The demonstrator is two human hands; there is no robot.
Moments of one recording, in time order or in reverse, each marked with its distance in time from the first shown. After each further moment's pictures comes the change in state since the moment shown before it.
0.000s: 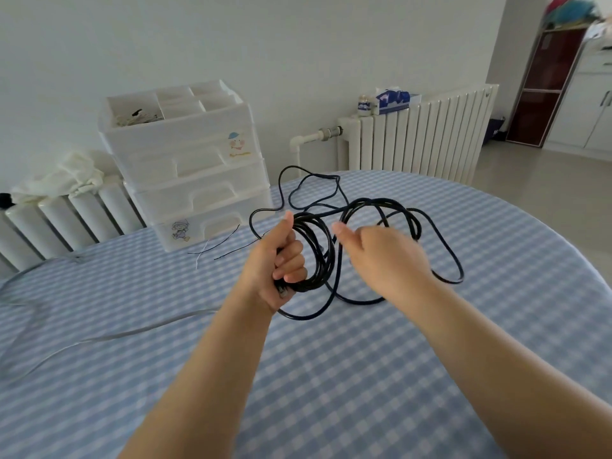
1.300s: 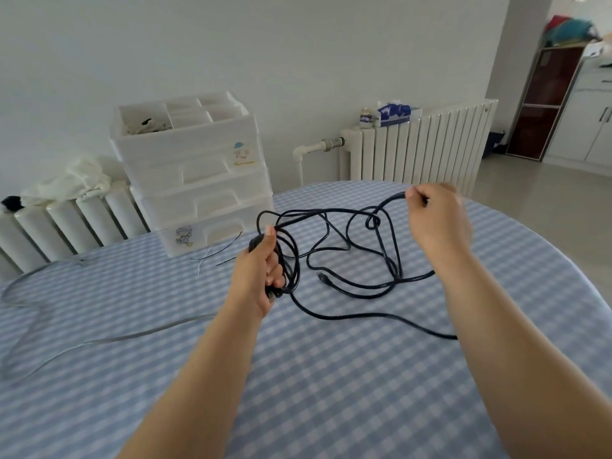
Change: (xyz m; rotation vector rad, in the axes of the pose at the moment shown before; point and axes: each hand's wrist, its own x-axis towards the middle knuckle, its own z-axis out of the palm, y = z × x) left_hand 0.003 -0.002 -0.020 0.163 0.292 0.209; right_hand 0.048 0.060 -0.027 0.237 0.496 0.234
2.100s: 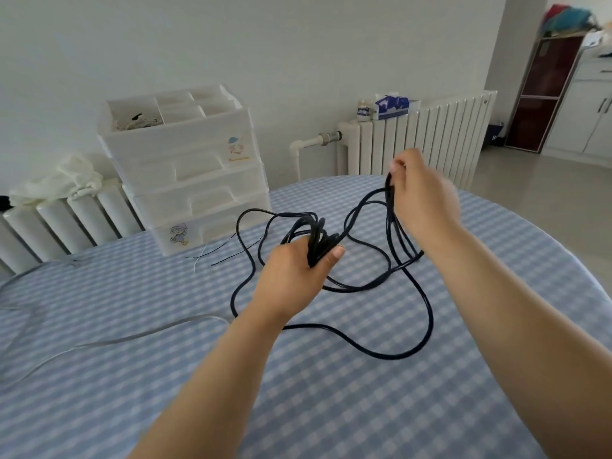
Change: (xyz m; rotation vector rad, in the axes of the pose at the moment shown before) left_hand -0.025 -0.006 0.035 1.096 -0.173 0.587; right_hand 0.017 -0.018 0.005 -0.143 -0.020 -0.347
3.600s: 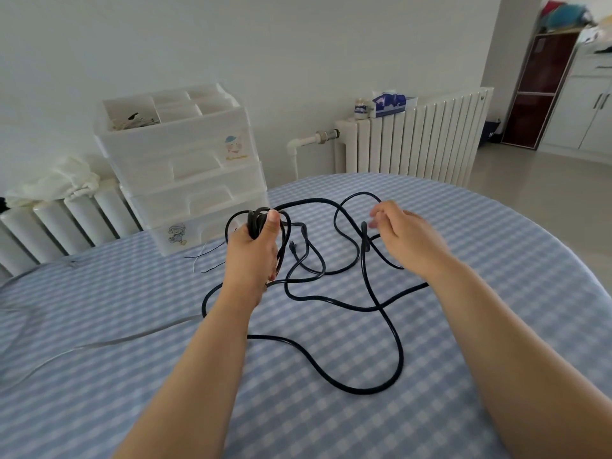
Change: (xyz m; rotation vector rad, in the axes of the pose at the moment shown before) left_hand 0.015 -0.021 -0.027 -0.626 0.206 -0.382; right_hand -0.044 0.022 0.022 0.122 -0.455 0.037
